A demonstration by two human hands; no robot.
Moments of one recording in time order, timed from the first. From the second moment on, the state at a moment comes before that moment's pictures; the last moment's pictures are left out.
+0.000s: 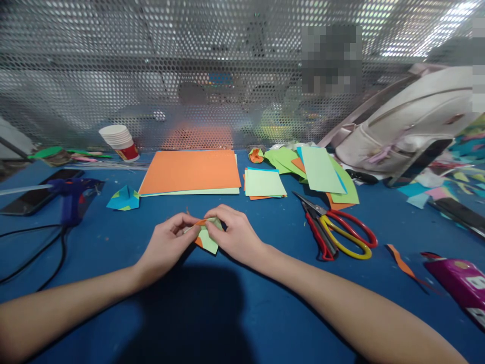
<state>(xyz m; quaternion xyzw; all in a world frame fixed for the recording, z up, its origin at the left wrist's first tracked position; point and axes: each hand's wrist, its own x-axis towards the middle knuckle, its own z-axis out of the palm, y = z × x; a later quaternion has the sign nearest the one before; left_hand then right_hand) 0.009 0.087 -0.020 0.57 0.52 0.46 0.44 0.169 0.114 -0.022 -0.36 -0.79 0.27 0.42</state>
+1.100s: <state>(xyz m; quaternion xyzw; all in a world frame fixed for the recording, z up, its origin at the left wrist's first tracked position) 0.008 0.089 -0.018 0.61 0.54 0.41 0.41 0.171 0.114 -0.025 -0.31 -0.86 0.14 0.39</state>
